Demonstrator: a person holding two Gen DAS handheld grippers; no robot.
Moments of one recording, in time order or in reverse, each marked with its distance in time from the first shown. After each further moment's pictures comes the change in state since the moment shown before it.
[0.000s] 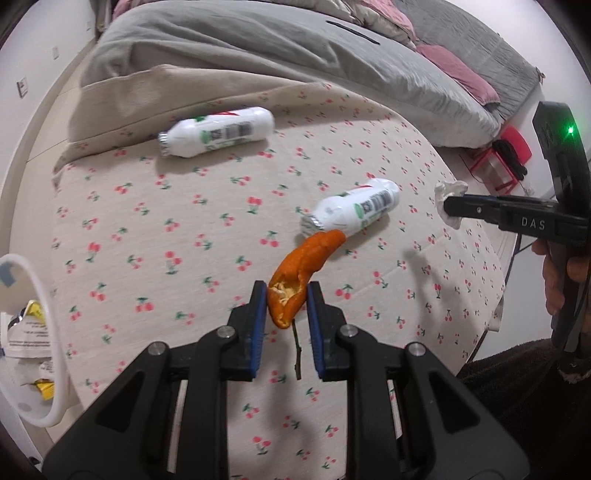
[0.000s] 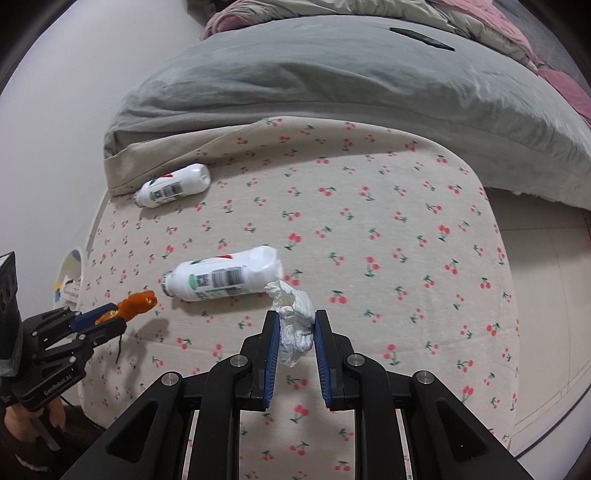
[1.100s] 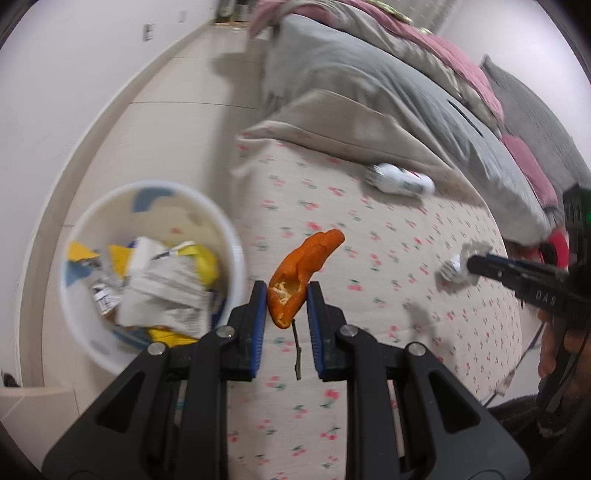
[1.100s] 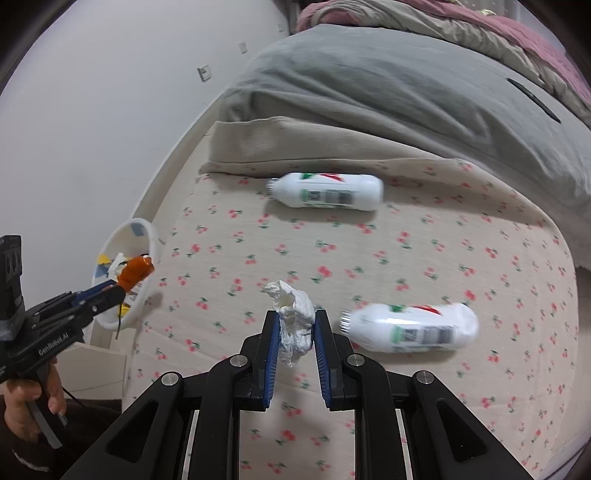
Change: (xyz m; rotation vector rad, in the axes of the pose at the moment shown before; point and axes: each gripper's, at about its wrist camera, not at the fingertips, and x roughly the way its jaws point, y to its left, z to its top) left arm -0.077 0.147 -0.048 -0.370 -0.136 0.165; right arm 0.028 0.156 0.024 -0.222 -0.005 0.117
